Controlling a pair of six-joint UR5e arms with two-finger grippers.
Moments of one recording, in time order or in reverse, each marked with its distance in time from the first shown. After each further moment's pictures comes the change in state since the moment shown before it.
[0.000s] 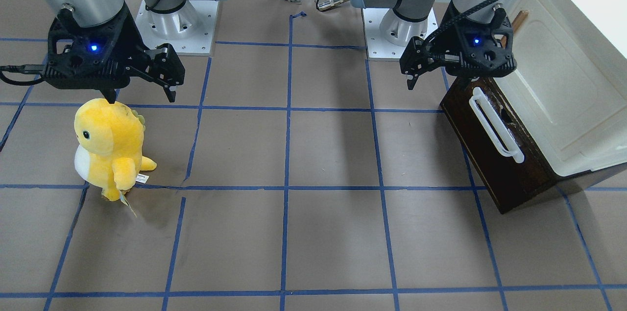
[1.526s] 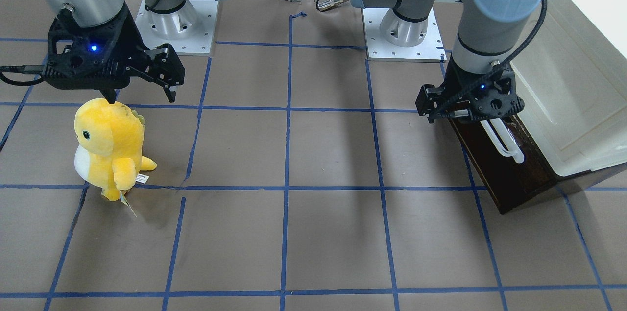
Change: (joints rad) left arm -0.011 -0.129 -0.070 0.104 0.268 -0.203; right arm 0.000 0.000 0.000 0.000 0.000 0.000
